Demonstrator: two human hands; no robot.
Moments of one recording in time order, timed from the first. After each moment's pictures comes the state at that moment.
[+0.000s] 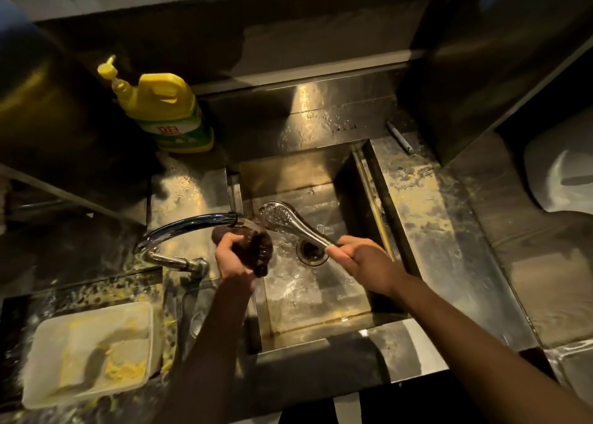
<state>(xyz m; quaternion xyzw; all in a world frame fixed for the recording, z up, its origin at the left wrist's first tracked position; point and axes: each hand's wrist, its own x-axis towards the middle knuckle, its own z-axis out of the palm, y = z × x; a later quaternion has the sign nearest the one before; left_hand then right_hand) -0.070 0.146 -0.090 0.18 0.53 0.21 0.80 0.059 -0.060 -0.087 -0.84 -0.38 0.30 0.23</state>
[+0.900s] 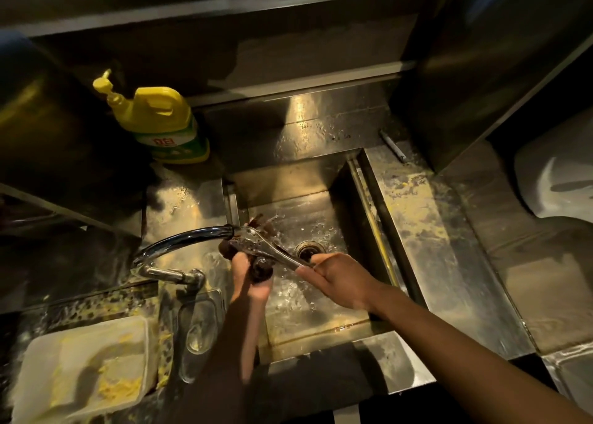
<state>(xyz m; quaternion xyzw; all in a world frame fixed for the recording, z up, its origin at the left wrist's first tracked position) -0.057 0.138 -0.121 0.16 0.53 0.17 0.82 0.037 -0.029 -0.074 -0.80 -0.45 0.34 0.20</state>
